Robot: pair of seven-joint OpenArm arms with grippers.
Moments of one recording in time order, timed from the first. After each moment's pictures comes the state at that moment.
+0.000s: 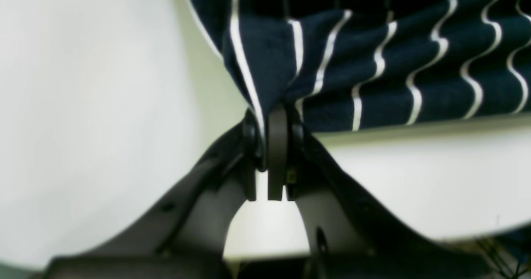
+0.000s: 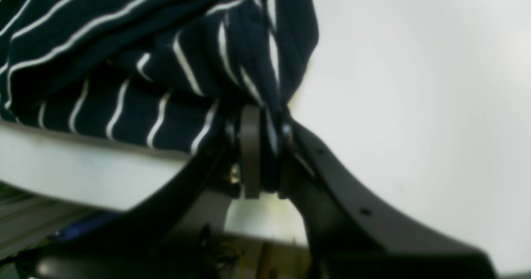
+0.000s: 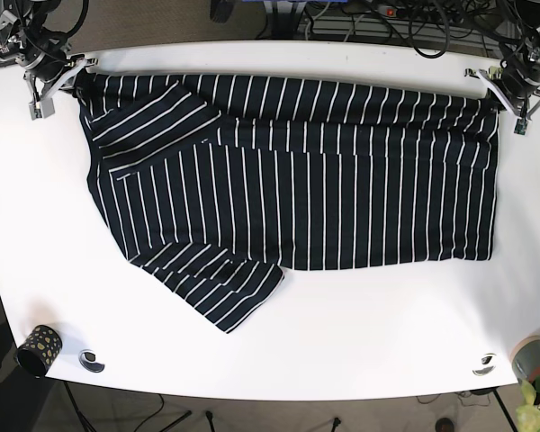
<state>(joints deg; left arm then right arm) 25.4 -15.2 -37.2 95.6 -17.0 -38.2 44.2 -28.3 22.7 37.8 85.6 37.8 40.1 -47.1</state>
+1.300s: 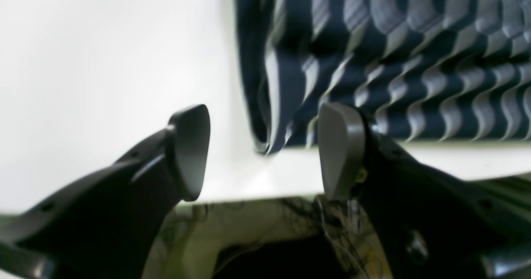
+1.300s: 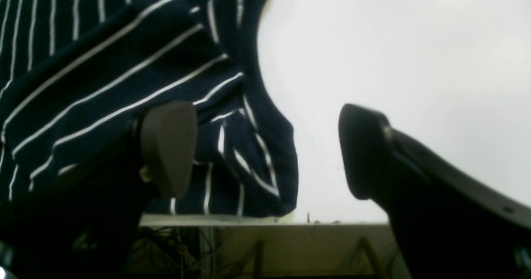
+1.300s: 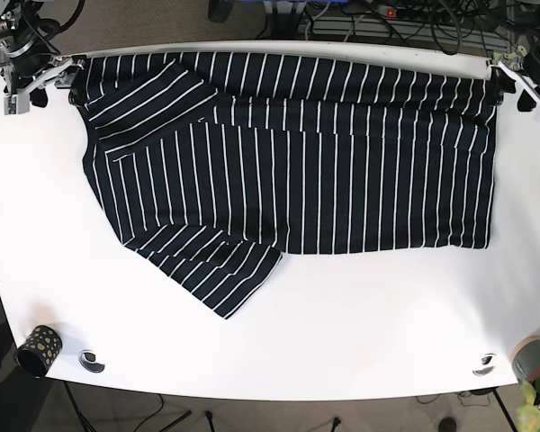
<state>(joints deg) 28.4 -15.6 -46.7 104.5 -39.1 -39.9 57.8 -30.3 15.2 49.8 100.8 37.5 39.5 -47.8</state>
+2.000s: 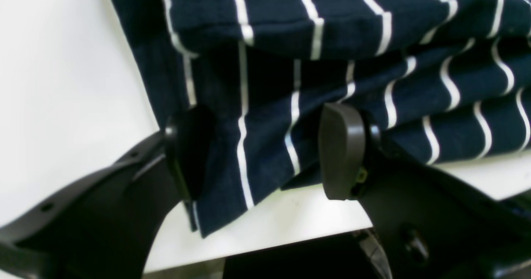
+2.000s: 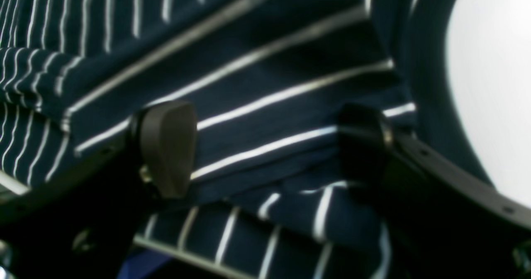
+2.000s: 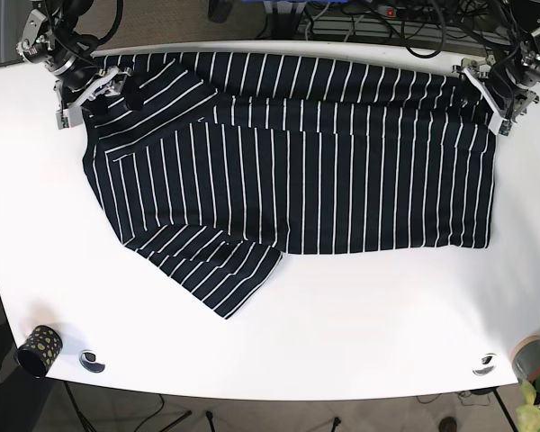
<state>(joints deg) 23.5 -15.6 -34.2 94.3 -22.0 -40.3 52.4 -24.2 14.2 35.7 91.0 38.4 40.1 -46.2</state>
